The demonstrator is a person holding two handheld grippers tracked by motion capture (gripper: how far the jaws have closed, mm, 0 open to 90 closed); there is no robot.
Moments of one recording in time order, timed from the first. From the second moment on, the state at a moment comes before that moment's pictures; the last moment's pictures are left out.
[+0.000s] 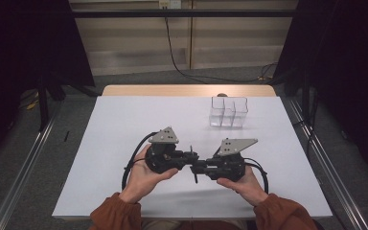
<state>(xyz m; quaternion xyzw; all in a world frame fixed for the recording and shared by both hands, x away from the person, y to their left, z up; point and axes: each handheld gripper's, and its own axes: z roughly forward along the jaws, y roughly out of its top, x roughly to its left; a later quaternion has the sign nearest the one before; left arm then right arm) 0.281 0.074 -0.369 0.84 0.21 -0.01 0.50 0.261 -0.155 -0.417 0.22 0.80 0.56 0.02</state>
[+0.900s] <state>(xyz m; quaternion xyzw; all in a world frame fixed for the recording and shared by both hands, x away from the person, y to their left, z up) 0.282 0.078 -0.373 0.82 0.22 -0.01 0.52 0.262 -0.158 -0.416 0.23 0.80 0.56 0.03</state>
